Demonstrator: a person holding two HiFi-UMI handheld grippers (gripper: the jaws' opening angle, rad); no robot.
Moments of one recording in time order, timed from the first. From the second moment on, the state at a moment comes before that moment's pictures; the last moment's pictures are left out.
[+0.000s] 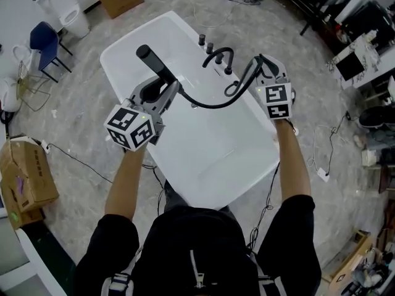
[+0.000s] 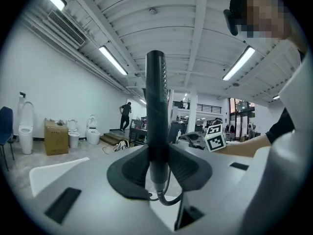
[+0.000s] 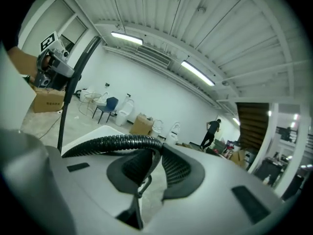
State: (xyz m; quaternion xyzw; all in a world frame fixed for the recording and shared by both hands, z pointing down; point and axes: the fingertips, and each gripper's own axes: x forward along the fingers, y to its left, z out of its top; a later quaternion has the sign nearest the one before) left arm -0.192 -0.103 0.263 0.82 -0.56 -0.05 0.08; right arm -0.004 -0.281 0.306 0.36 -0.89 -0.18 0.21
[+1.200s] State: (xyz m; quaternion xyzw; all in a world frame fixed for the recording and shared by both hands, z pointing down) left arm -0.155 -0.143 0.300 0.84 -0.54 -0.04 0.11; right arm 0.042 -0.297 0.319 0.44 -0.86 -0.16 0.21
